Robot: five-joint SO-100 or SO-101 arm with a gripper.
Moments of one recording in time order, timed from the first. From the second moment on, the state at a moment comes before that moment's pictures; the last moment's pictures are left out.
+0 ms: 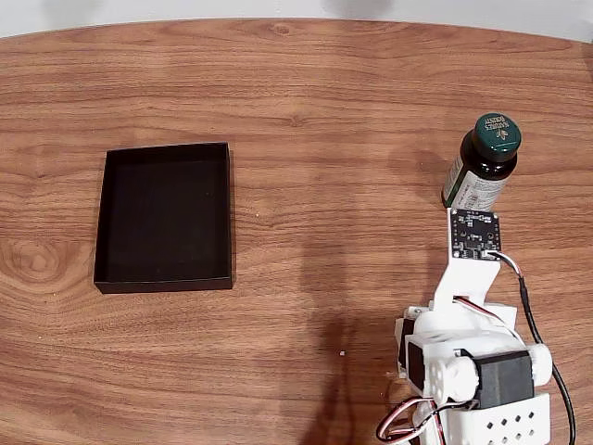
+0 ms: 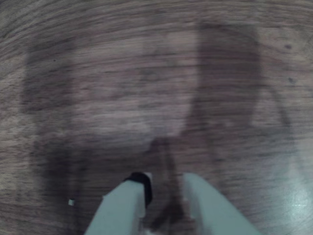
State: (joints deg) arm -1.9 191.8 174.4 76.6 171.5
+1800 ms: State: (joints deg) arm 2.1 191.8 174.4 76.6 173.0
